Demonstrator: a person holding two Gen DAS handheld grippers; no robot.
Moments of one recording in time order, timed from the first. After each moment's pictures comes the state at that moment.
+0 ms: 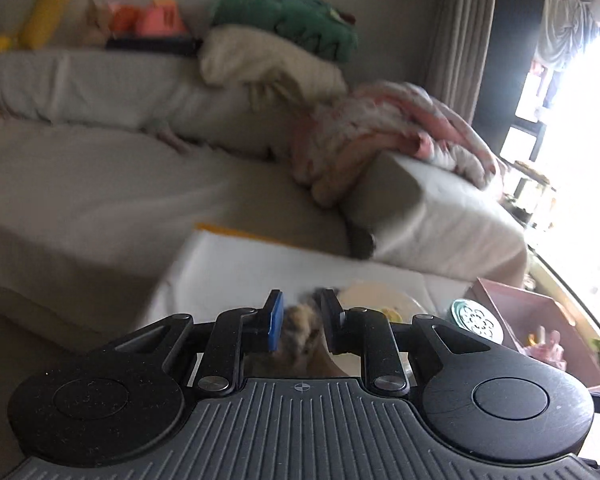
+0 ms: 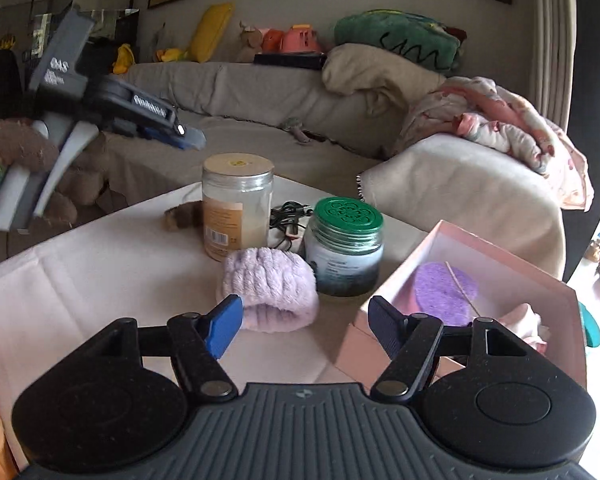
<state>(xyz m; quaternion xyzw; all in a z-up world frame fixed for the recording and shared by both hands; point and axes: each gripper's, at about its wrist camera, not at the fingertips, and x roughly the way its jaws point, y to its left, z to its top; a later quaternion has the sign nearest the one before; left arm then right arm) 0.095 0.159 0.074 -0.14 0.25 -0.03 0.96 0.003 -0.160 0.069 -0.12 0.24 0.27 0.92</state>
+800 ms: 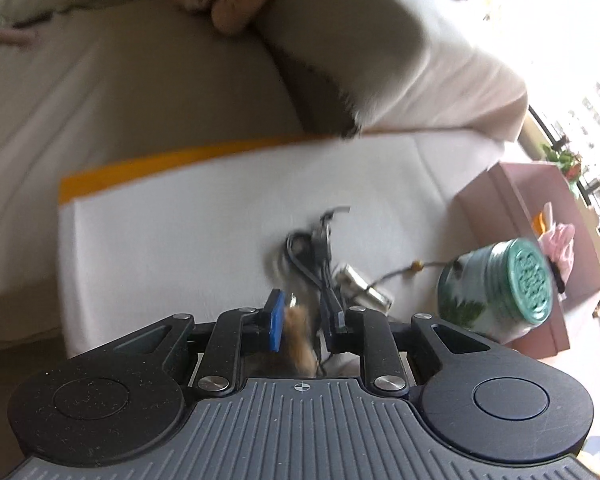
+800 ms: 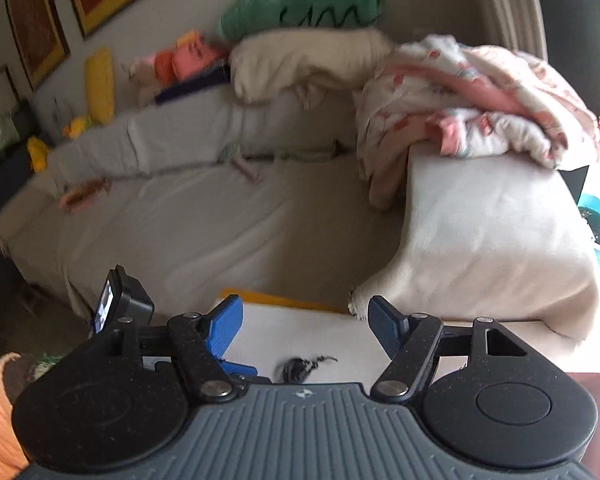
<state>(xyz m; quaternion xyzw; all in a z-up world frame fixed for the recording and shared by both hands) 0.280 0.156 0.050 -0.02 0.54 -0.22 0.81 0.227 -0.093 0.214 0.06 0.38 0.19 0.90</state>
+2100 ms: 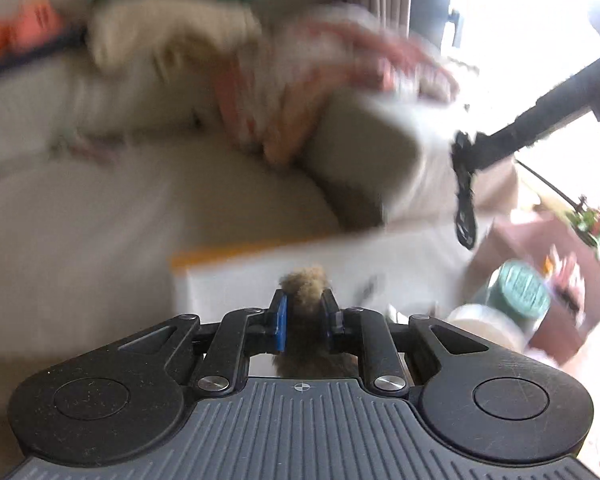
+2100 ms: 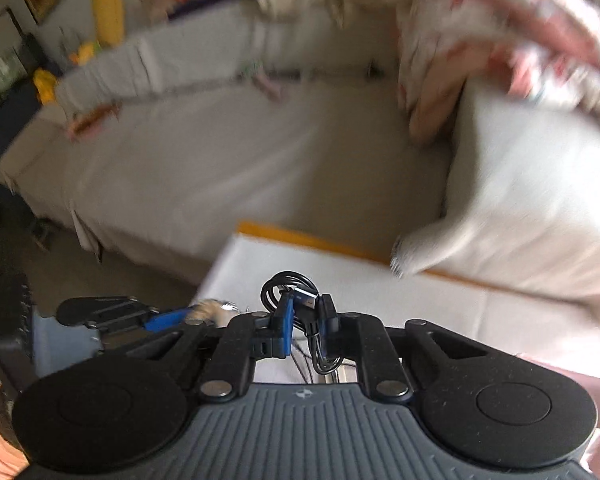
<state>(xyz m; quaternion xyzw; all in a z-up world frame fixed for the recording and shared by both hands) 0.172 0.213 0.123 0.02 0.31 -0.16 0.94 0.255 -0.061 0.203 0.03 0.46 0.23 0.86</state>
